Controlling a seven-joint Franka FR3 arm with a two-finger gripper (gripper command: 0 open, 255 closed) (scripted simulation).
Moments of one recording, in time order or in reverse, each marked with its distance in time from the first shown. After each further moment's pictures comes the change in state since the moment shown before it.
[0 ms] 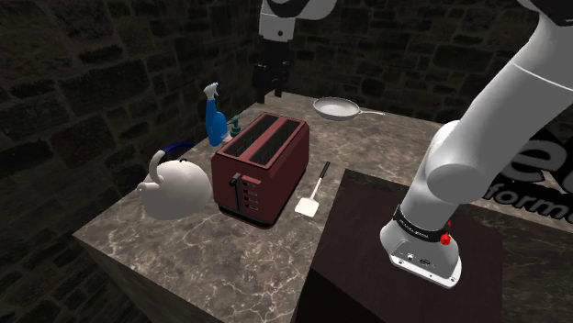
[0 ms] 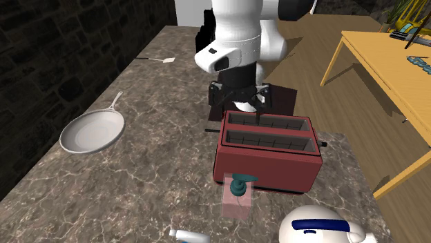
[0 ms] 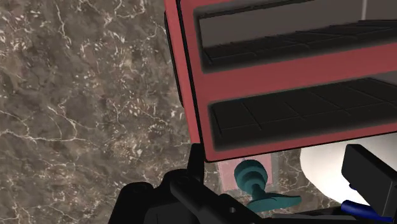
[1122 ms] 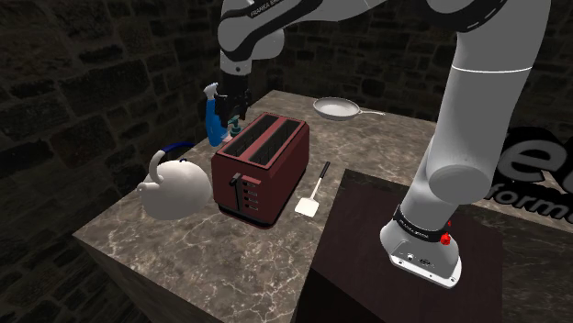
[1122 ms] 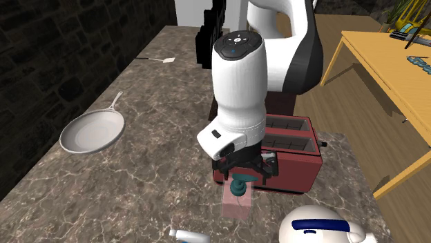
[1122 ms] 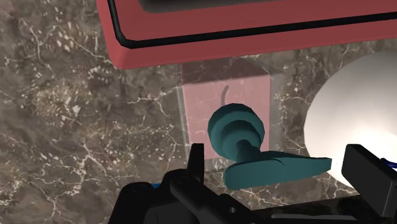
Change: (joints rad) arm 0.038 0.407 0.034 0.232 0.042 0.189 -0.024
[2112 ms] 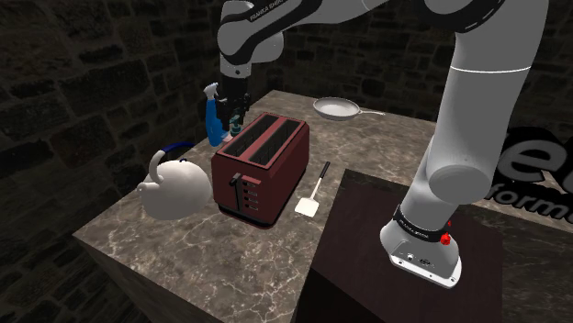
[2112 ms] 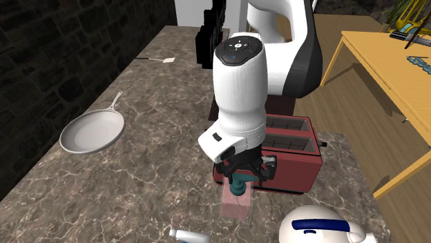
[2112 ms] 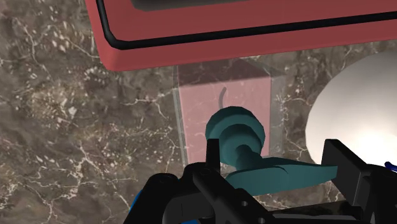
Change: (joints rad) arm 0.002 0.009 0.001 -0.009 0.001 0.018 0.000
